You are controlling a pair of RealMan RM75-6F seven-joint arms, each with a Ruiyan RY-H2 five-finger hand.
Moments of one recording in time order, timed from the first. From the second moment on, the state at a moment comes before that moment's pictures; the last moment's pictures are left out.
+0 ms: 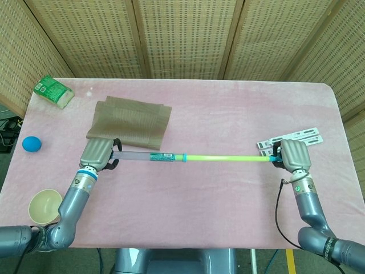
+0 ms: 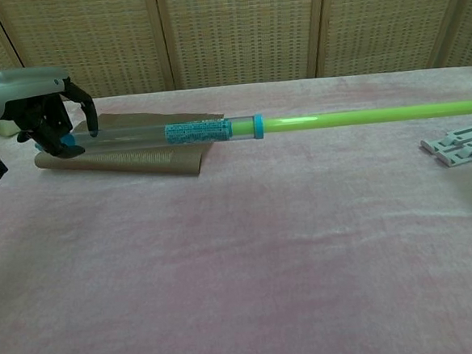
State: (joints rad) left arm -0.86 -1.31 -0.18 -1.88 0.56 1.15 0.63; right arm 0.56 -1.30 0.24 -1.53 -0.90 1.04 -0.32
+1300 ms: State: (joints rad) left arm -0.95 -1.49 -0.23 -1.86 0.49 1.19 0.67; right arm 0.63 -1.35 0.21 -1.61 -0.90 1.00 -0.36
